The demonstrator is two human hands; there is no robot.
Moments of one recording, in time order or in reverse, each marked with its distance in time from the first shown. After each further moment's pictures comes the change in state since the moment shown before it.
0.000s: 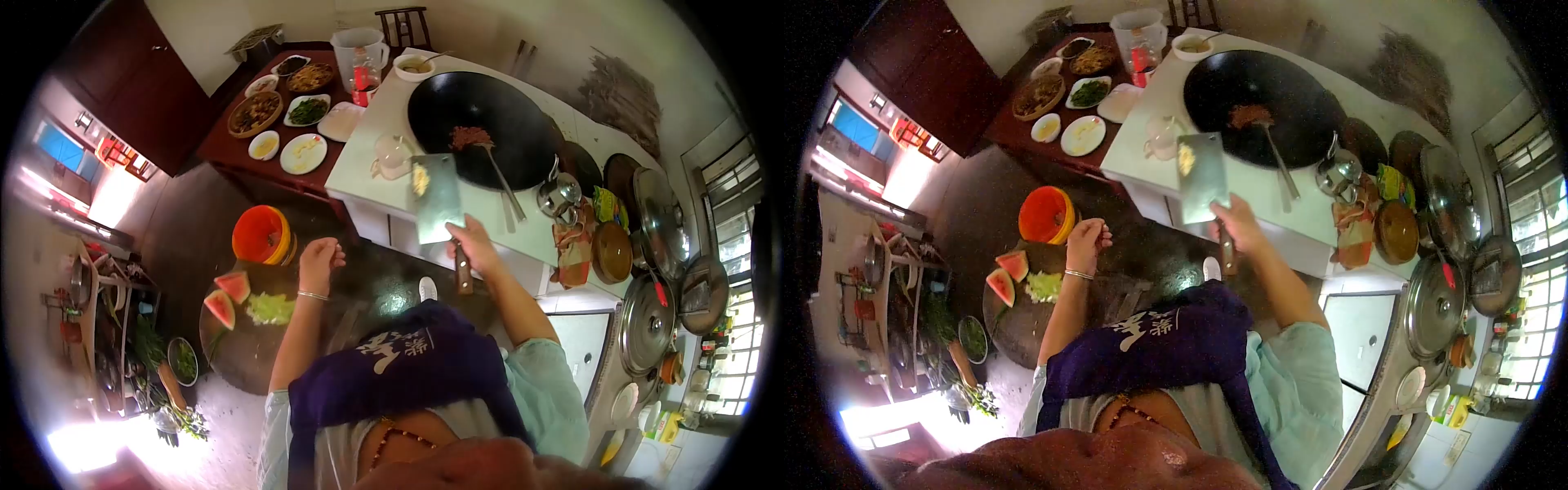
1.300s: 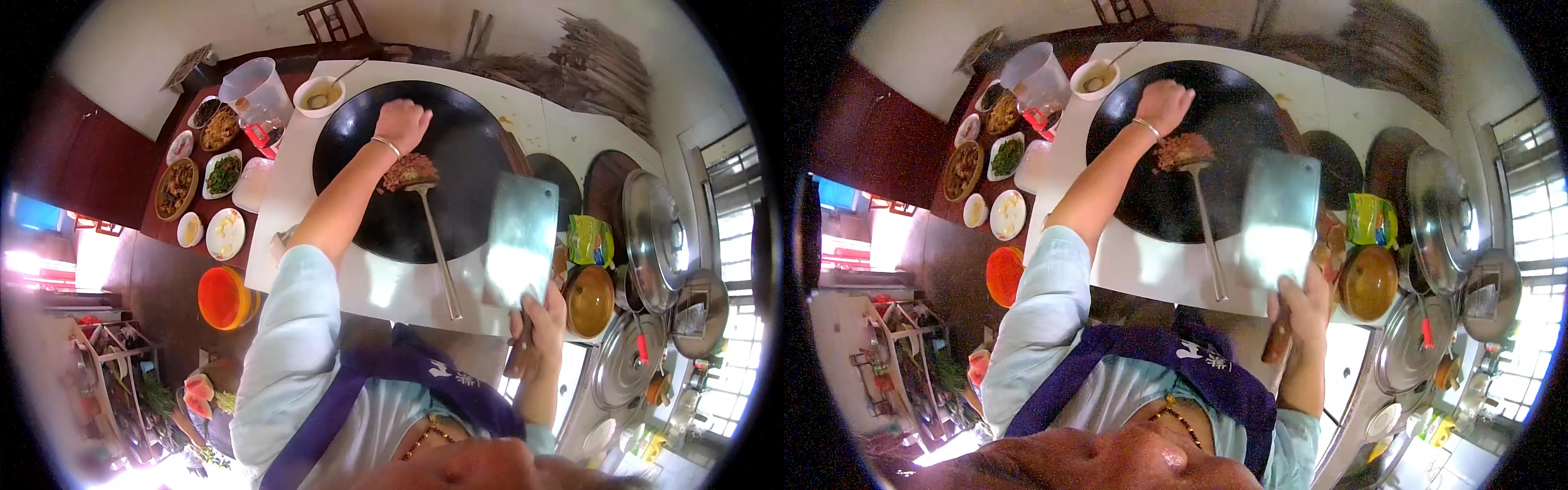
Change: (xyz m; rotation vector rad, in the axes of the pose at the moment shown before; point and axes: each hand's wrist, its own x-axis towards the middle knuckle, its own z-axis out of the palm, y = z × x) left_hand 0.370 0.017 0.502 1.310 -0.409 1.268; right_hand -0.027 -0.168 -0.193 0.106 0.608 -0.088
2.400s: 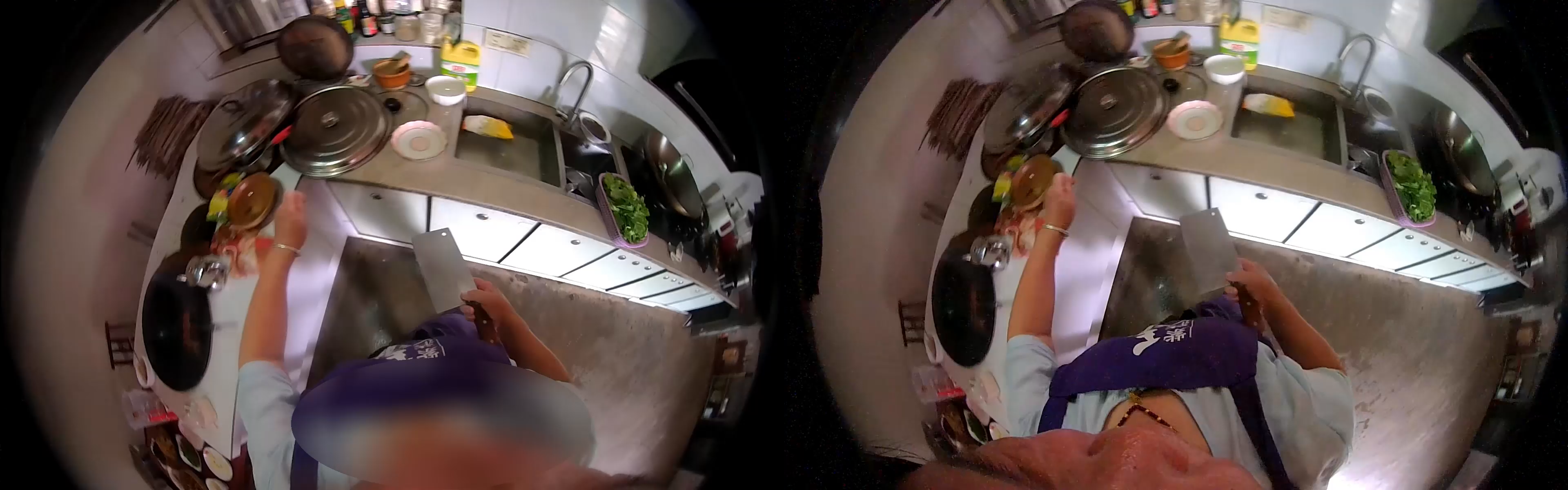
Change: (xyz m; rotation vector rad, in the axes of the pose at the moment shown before) left_hand -0.263 0.617 -0.067 -0.755 -0.387 0.697; right_hand -0.571 0.312 -0.212 0.840 0.685 -0.101
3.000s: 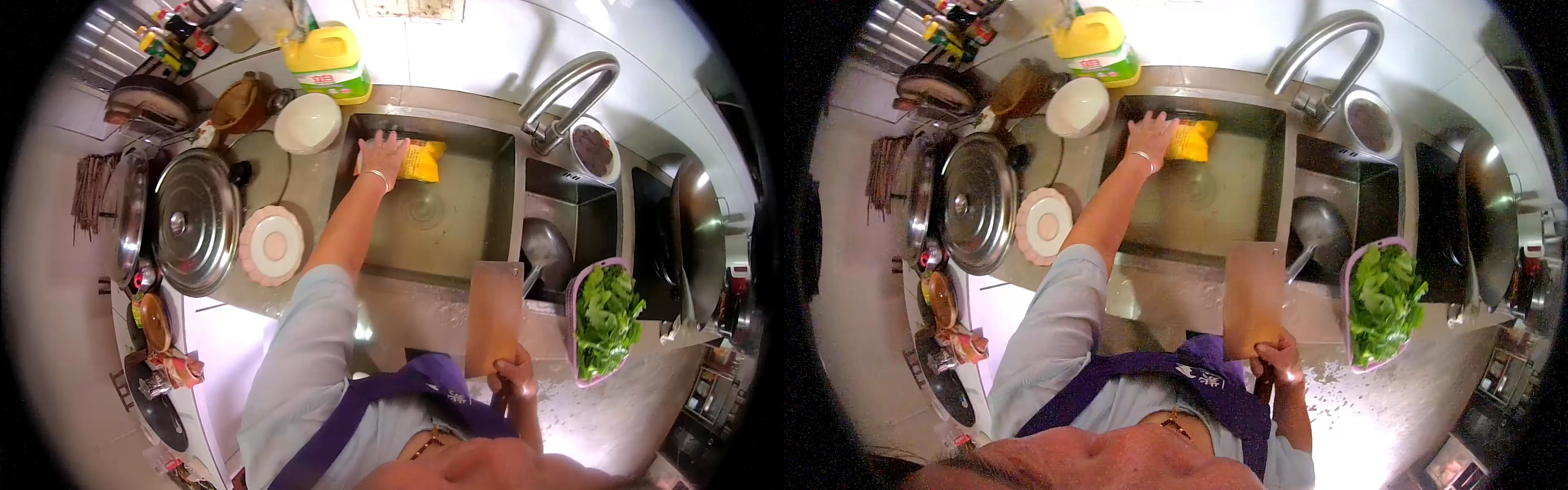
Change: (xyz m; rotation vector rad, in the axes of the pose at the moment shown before) left_hand 0.326 0.310 0.580 0.625 -0.799 0.377; right_hand 0.050 -0.232 -0.322 0.200 0.405 -0.137
